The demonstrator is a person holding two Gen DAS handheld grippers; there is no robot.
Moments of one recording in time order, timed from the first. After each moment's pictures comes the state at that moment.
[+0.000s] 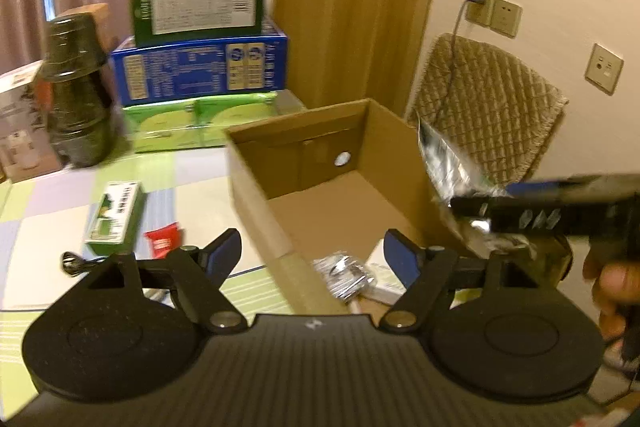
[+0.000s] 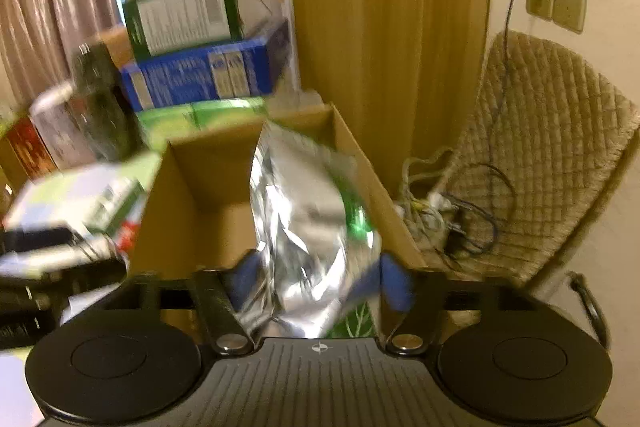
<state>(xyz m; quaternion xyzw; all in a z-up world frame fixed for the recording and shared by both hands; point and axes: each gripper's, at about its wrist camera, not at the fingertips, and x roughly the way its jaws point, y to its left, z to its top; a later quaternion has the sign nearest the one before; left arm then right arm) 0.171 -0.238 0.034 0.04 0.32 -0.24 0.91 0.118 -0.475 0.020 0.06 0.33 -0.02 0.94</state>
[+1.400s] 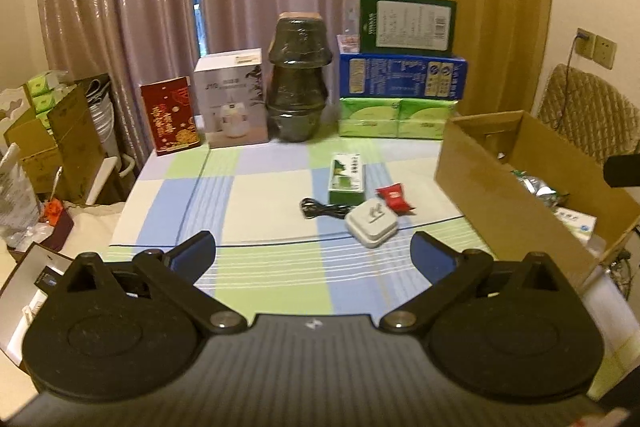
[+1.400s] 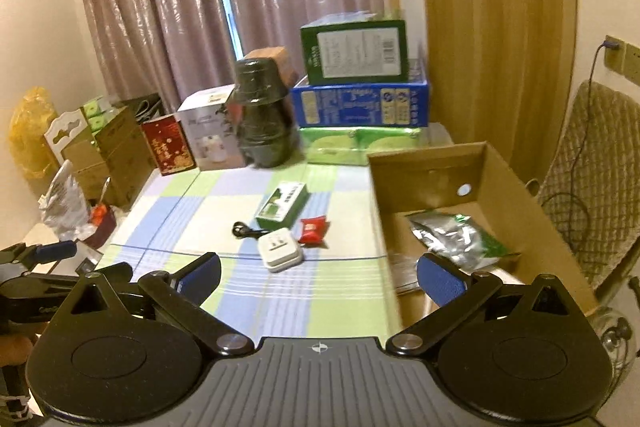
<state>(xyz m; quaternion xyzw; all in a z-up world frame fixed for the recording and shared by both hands) 0.081 -0.008 0.062 0.04 0.29 -0.08 0.95 0.029 -0.296 0.082 0.05 0.32 0.09 0.94</state>
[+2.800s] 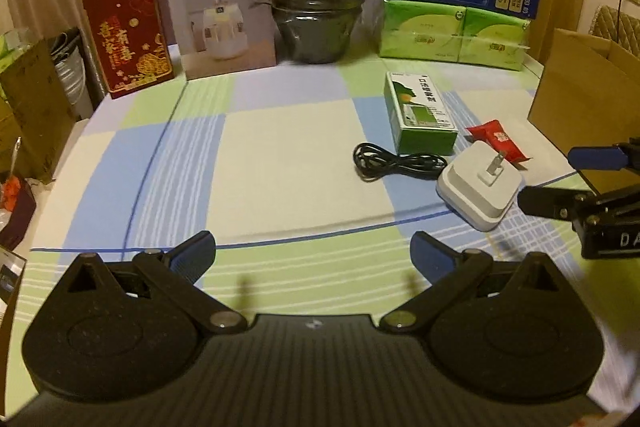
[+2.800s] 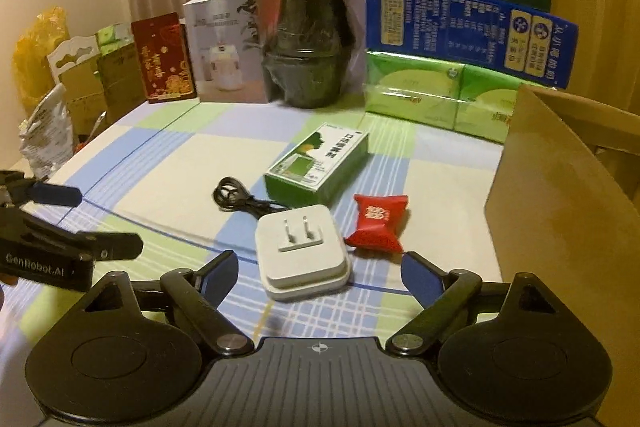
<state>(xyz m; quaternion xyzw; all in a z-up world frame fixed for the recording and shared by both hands) 0.254 0.017 -0.089 0.06 0.36 -0.10 0.92 0.206 -0.221 -0.107 -0.03 0.33 0.15 0.93</state>
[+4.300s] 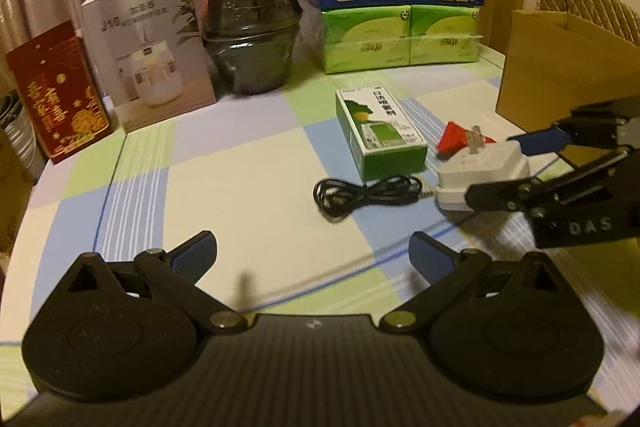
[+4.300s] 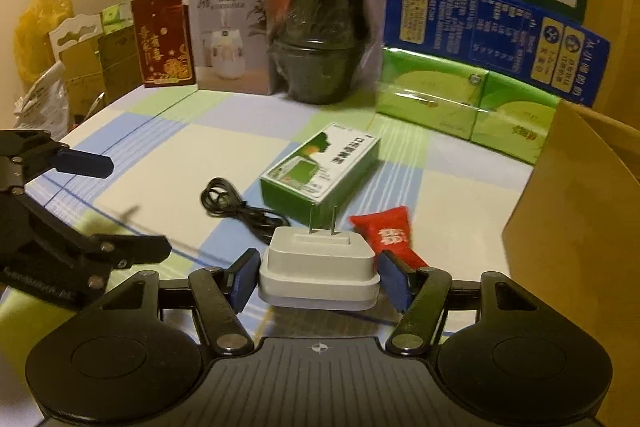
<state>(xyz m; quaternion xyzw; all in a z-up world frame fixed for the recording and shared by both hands) 0.292 -0.001 -0.101 0.12 0.32 -0.19 0.92 0.238 -0.207 -0.123 -0.06 0.33 0.16 0.93</state>
